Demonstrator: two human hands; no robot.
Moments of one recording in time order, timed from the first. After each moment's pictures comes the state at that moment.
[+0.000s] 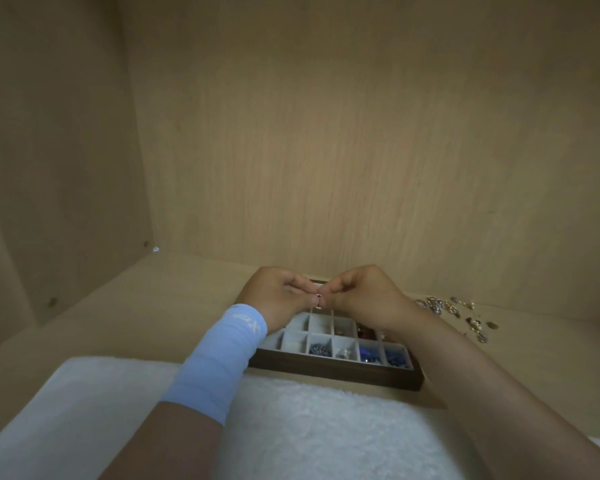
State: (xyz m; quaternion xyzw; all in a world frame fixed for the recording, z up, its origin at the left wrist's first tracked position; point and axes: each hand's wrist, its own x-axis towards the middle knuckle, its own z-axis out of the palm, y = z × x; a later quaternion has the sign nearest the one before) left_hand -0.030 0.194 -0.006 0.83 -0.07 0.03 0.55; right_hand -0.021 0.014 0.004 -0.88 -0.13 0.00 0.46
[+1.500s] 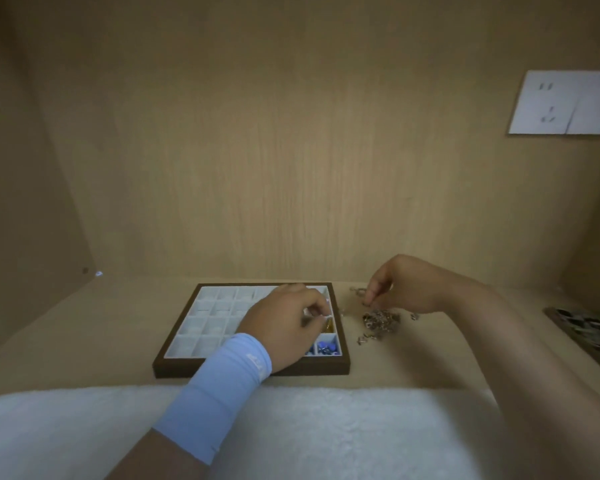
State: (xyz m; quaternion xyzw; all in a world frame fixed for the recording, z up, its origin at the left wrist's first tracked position) left_hand -0.060 0.110 -0.011 0.90 -0.29 0.11 0.29; right_hand -0.052 -0.131 0.044 -0.97 -0.08 0.04 0.23
